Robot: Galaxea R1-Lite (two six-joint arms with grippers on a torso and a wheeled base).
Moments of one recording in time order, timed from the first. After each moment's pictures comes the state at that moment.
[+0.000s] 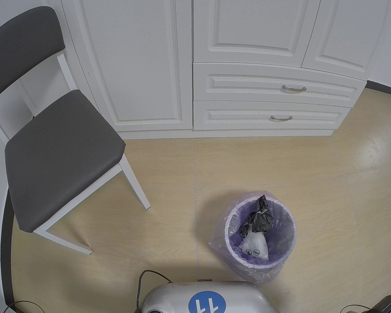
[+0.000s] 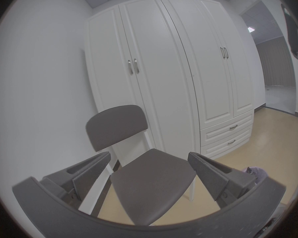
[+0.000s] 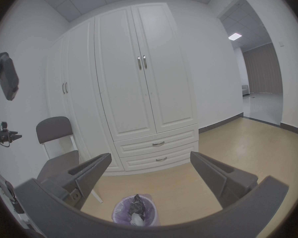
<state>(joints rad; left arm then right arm) -0.21 0.47 -0.55 -0.19 0.30 0.29 0.04 0.23 -0.17 -0.40 -0.04 0.18</state>
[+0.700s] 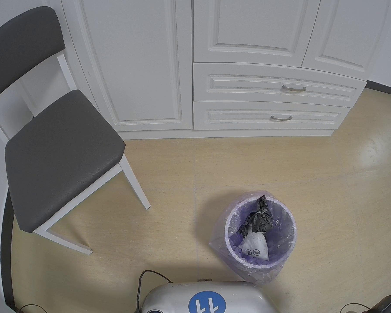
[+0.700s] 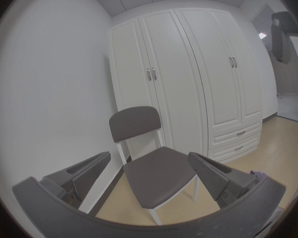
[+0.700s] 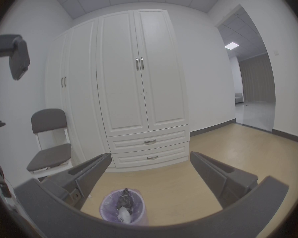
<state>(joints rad) -0.02 0.06 -0.48 0.08 0.24 0.19 0.00 0.01 -0.03 -0.34 -0.07 0.11</state>
